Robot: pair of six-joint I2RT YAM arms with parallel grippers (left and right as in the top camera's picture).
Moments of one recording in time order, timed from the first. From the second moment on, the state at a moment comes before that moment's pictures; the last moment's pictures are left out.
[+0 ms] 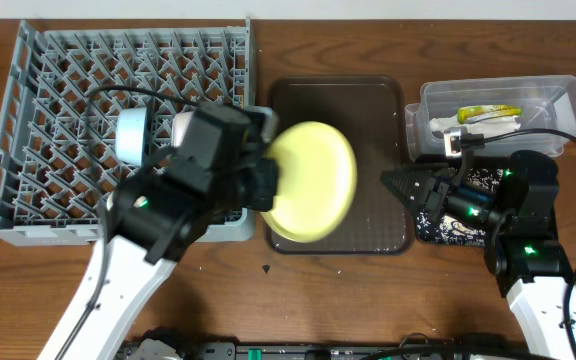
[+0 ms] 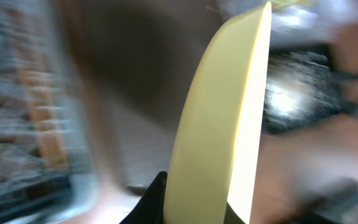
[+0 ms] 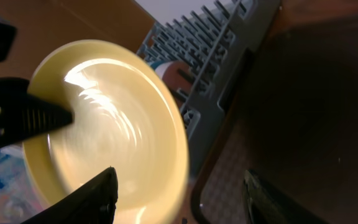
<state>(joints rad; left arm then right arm) -0.49 1.21 1.35 -1.02 0.15 -0.34 0.00 1.01 0.66 -0.15 -0.97 0.45</state>
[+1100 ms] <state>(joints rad) 0.07 1.62 1.35 -0.68 -0.69 0.41 0.00 1.01 0.66 -0.24 -0.79 0.43</state>
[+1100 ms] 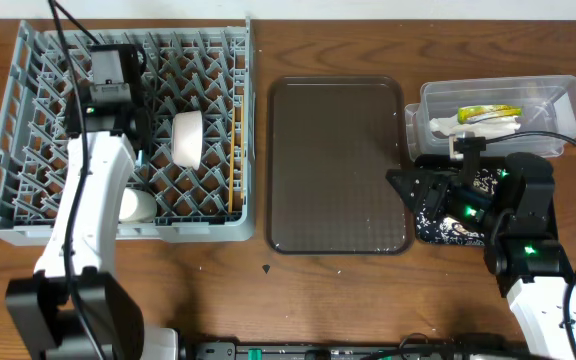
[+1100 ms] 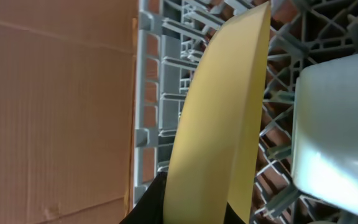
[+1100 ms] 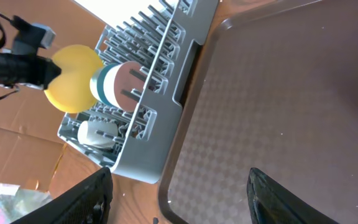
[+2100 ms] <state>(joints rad) 0.10 1.71 1.35 -0.67 -0.61 0.41 0.00 1.01 0.66 -0.24 -0.76 0.43</state>
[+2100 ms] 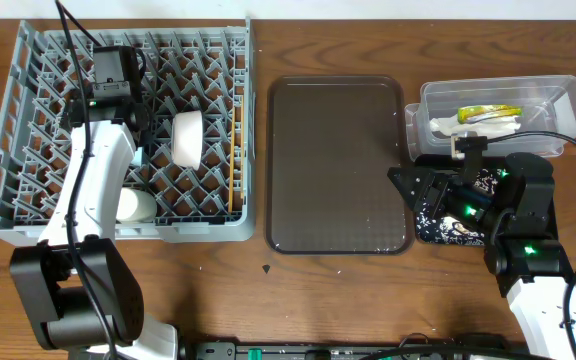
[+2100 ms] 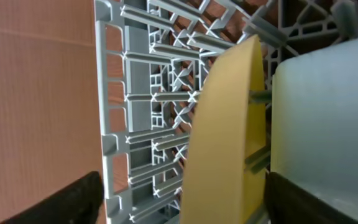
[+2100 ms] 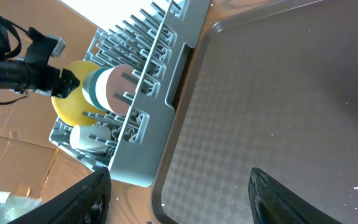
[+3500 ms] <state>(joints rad) -0.28 0.90 1.36 -1.05 -0.21 -0.23 0.00 0.90 1.12 -0.82 -0.50 0.19</state>
